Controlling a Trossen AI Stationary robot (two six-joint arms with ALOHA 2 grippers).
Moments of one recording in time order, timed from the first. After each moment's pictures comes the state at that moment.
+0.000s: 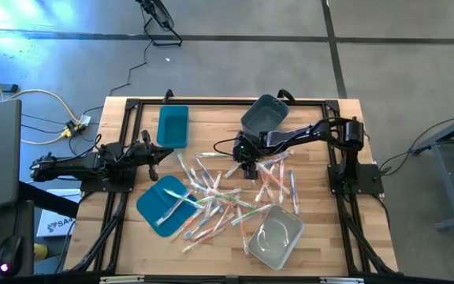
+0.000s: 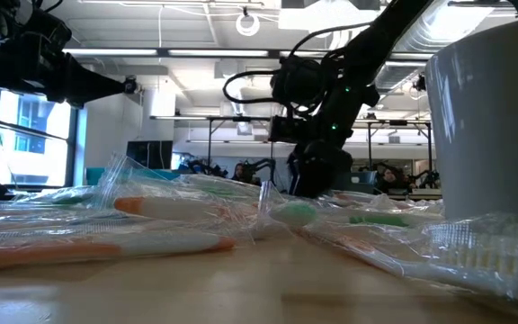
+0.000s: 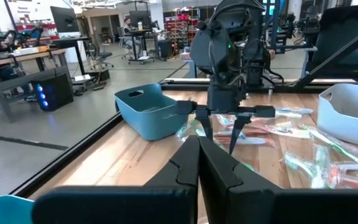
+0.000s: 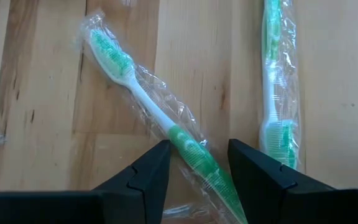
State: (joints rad) left arm 0.05 0.01 0.05 -0.02 -0.26 0.07; right arm -0.20 1.92 1.10 -0.24 -0.11 -0.22
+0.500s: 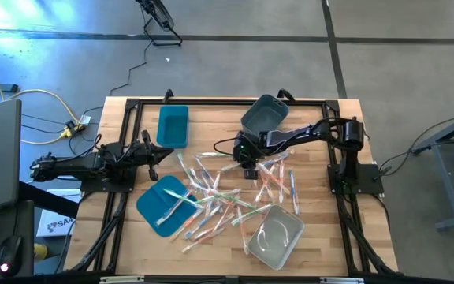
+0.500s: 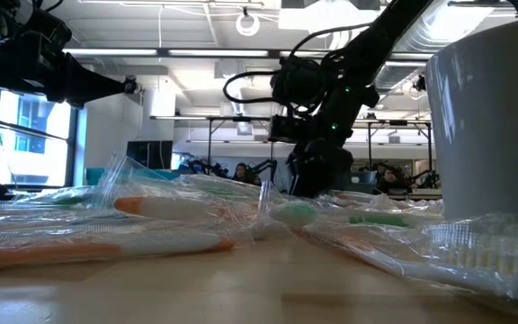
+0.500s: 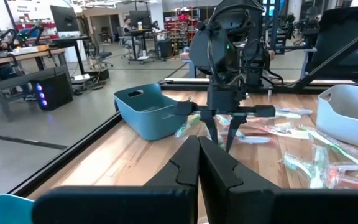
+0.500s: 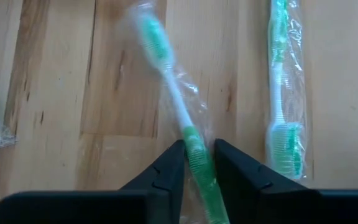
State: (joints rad) left arm 0.05 0.01 0.05 -0.02 -0.27 0.07; right arm -0.20 1.92 1.10 -0.24 -0.14 -0.22
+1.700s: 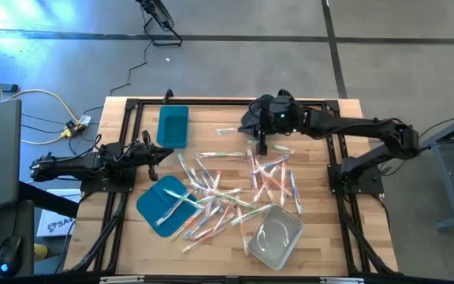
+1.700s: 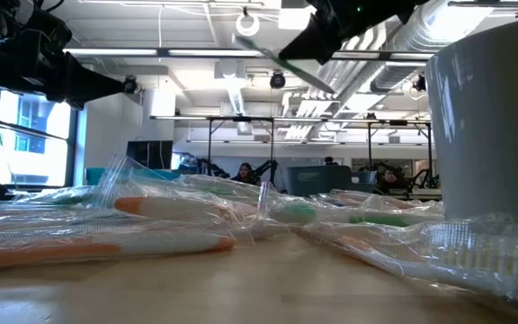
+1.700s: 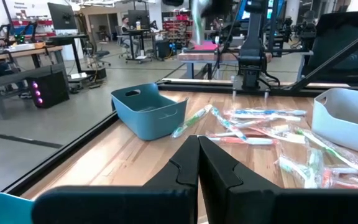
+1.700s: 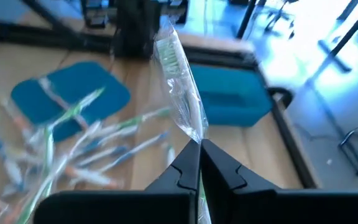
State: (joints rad) left arm 0.05 0.01 0.05 -0.01 -0.25 0.05; right arm -0.29 1.38 1.10 -0.13 -0.16 -0.23
